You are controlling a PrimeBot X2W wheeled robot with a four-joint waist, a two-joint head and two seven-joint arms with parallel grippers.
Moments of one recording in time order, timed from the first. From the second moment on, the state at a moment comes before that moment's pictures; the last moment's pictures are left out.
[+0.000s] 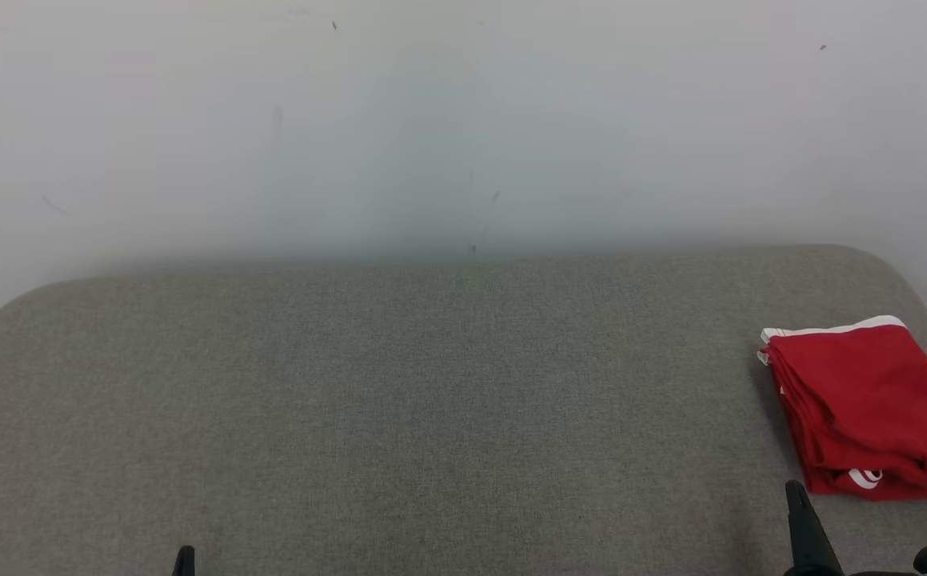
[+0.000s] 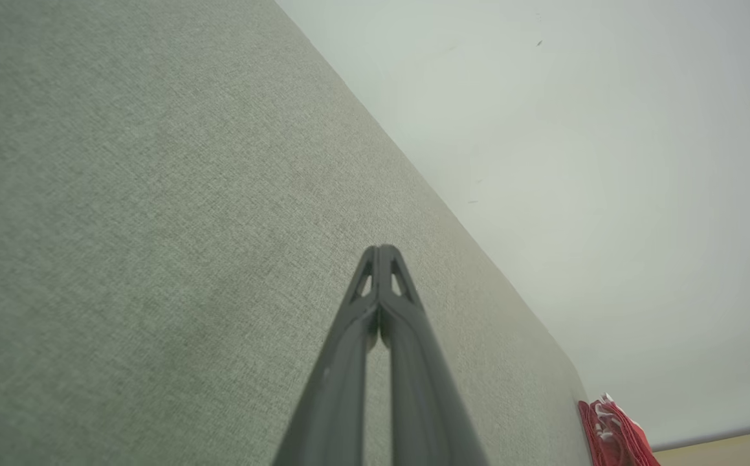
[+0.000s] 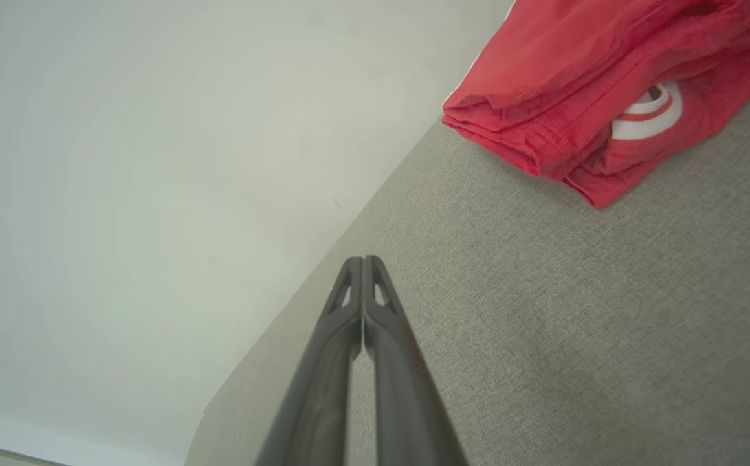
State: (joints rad) left arm 0.09 0.05 0.08 0.24 -0.93 -0.13 -0.04; right arm 0.10 -0.05 -0.11 0.17 0.92 0.13 -0.02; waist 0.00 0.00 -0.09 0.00
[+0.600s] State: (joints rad) left arm 0.04 0.05 0.09 0.23 -1.12 -0.13 0.03; right arm 0.08 -0.05 -0.10 0.14 1.13 0.13 0.00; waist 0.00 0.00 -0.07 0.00
